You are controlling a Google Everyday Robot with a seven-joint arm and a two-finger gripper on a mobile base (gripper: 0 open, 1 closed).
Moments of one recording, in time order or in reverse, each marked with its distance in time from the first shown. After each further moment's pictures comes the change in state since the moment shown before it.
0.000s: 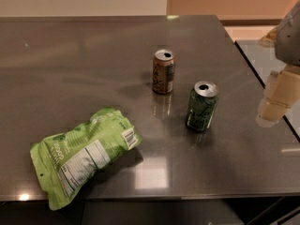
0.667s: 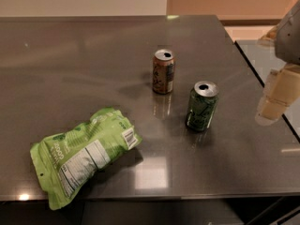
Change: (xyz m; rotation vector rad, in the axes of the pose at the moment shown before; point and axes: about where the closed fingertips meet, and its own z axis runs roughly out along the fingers) arm -0.002 -0.003 0.001 -0.001 -0.007 0.004
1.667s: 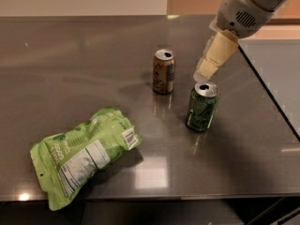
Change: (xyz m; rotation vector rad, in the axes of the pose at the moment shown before) arm -0.097 -0.072 0.039 -0.062 -0.212 0.108
